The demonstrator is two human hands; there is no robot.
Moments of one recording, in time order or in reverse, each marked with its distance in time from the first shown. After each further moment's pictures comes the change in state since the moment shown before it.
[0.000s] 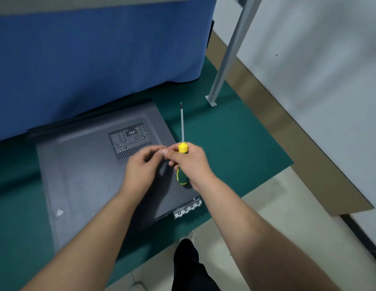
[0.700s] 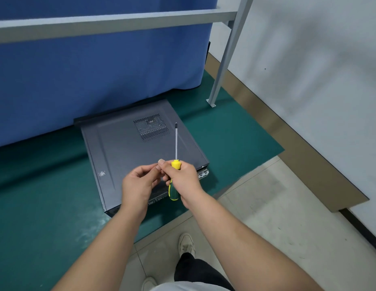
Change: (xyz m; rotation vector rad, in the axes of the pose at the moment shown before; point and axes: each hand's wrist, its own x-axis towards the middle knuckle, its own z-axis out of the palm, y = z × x) left_hand -0.159 0.004 -0.059 -0.430 0.168 -0.266; right_hand -0.164 0.031 0.079 0.112 0.064 0.038
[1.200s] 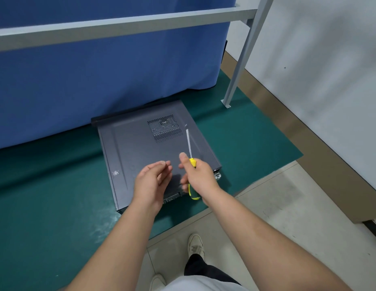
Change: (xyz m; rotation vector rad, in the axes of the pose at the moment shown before) left_hand 0.009 0.015 0.015 -0.302 0.115 -0.166; right_hand 0.018 -0.012 -0.019 -0.204 -0.078 0.047
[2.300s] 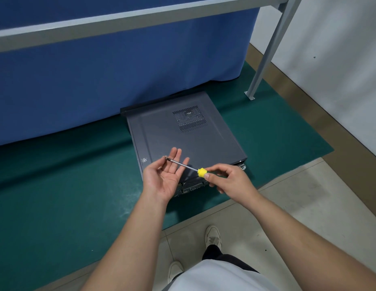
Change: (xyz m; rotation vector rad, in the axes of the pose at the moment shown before) left_hand -0.002 0.030 -0.049 -0.579 -0.102 -0.213; right_hand -0.025 0.040 -0.017 -0.152 -0.168 -0.251
